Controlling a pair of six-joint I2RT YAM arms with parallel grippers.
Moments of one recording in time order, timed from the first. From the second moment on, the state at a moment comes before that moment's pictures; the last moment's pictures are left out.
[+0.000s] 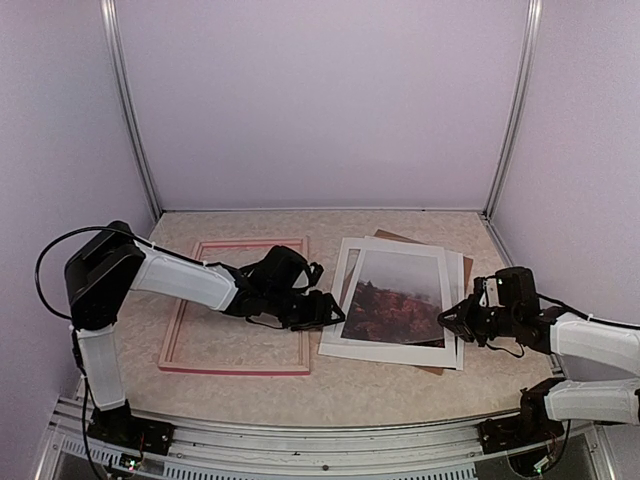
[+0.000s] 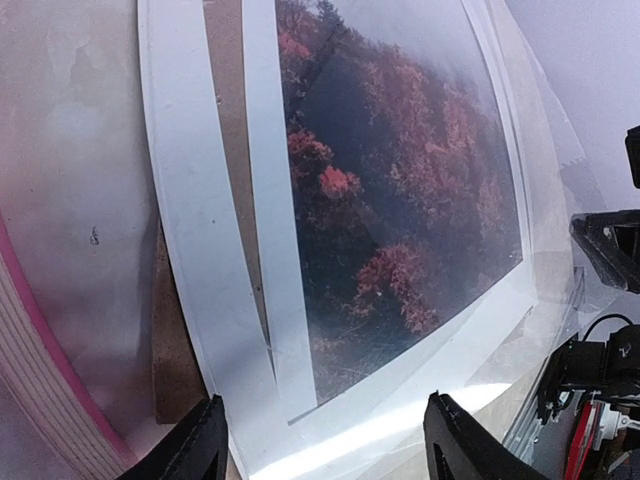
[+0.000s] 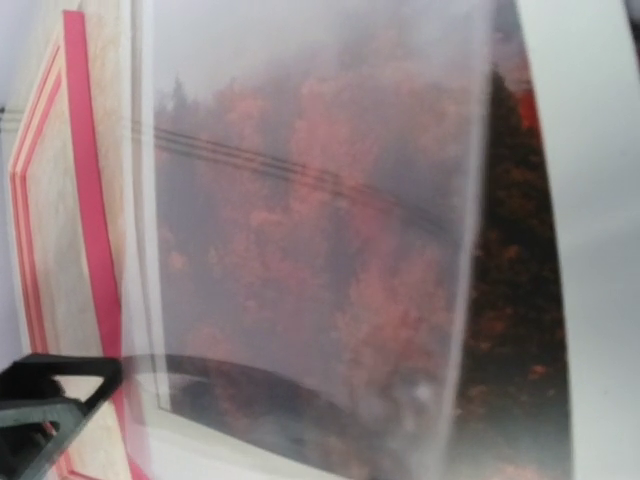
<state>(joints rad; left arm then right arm) -0.88 1.94 1.11 0.08 0.28 -0.75 0.34 1.00 0.34 -0.01 -0.36 0.97</state>
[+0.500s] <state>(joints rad) -0.84 1.77 1.11 -0.01 0.13 -0.65 0.34 0.97 0.49 -0.11 -0.37 0.84</state>
